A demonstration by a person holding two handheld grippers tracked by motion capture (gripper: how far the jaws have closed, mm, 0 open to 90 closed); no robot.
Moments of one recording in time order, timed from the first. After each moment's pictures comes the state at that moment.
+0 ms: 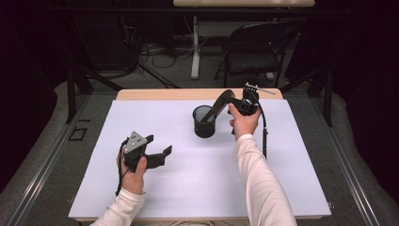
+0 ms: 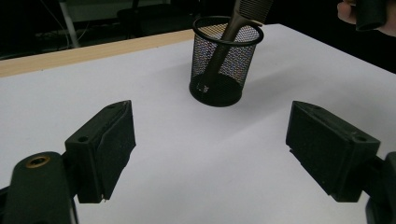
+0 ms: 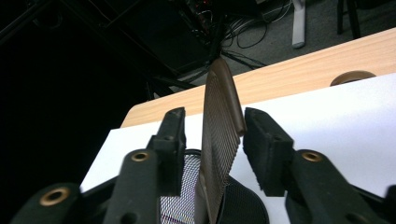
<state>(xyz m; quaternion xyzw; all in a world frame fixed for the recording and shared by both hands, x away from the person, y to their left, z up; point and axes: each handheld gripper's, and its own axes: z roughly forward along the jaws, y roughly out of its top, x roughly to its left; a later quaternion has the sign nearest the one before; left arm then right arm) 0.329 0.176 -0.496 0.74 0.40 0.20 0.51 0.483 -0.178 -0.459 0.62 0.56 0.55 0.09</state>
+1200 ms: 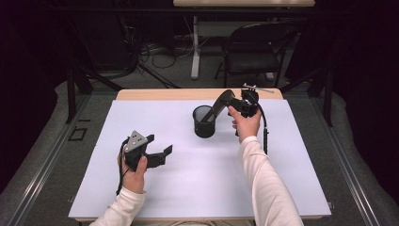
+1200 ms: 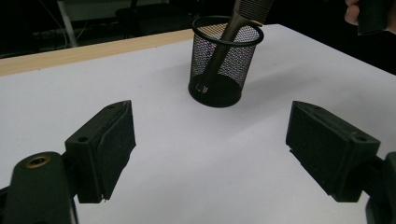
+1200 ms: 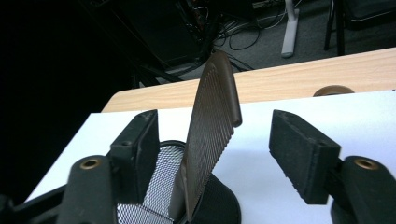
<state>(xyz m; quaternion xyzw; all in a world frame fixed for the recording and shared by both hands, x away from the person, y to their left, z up) 0.332 0.175 -0.497 0.74 0.40 0.20 0.51 0.481 -0.179 -0.458 0.59 0.60 0.52 0.13</state>
